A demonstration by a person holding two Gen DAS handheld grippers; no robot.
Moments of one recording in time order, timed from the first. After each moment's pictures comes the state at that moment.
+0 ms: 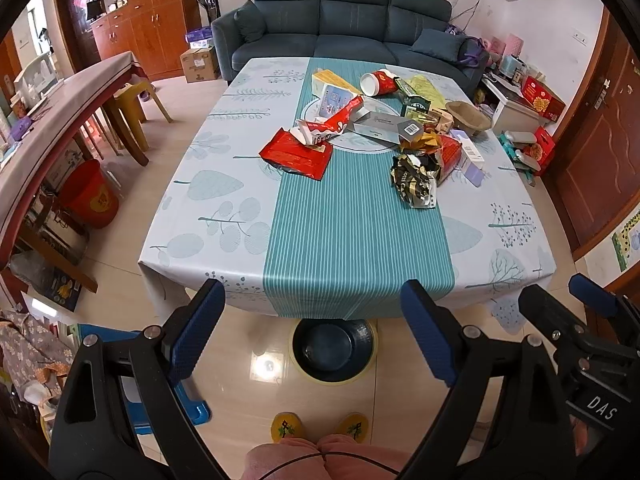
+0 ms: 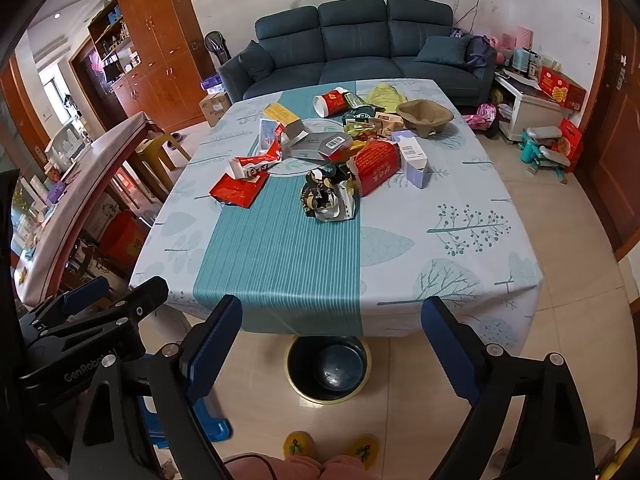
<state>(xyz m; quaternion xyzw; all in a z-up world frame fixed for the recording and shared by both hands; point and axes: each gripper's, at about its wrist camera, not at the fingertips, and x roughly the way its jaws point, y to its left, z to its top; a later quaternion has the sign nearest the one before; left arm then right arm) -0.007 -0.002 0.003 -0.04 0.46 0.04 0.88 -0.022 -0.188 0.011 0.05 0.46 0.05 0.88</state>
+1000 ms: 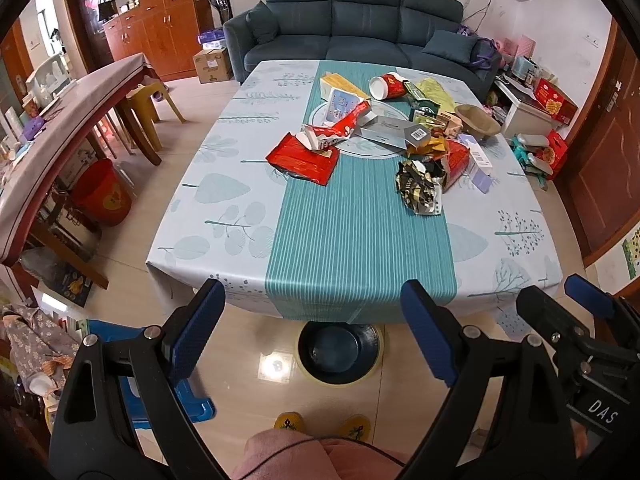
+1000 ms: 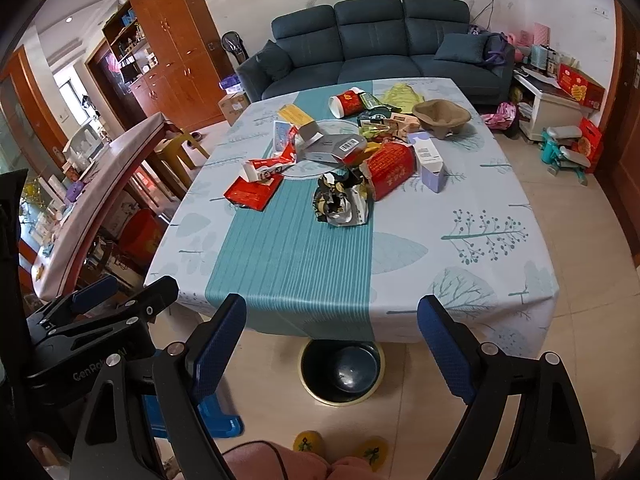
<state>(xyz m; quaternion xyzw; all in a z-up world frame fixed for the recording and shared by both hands) 0.000 0.002 0.009 -0.03 0.46 0.06 0.88 -0.009 -0.193 0.011 0.06 0.46 0.09 0.88</state>
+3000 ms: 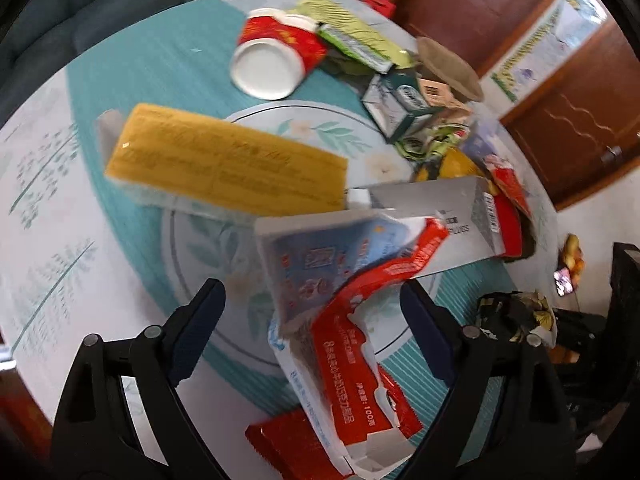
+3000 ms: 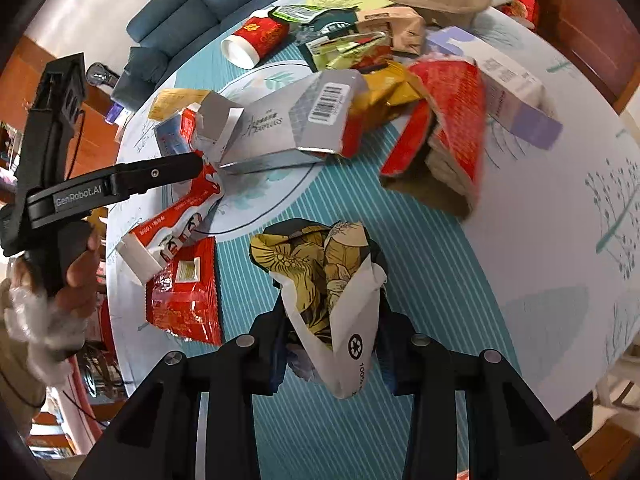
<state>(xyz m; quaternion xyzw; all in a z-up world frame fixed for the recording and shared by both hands) 0.445 0.020 -0.138 0.10 0.57 -0.39 0.72 0.229 -0.136 -0.138 0.25 0.57 -0.09 0.78</state>
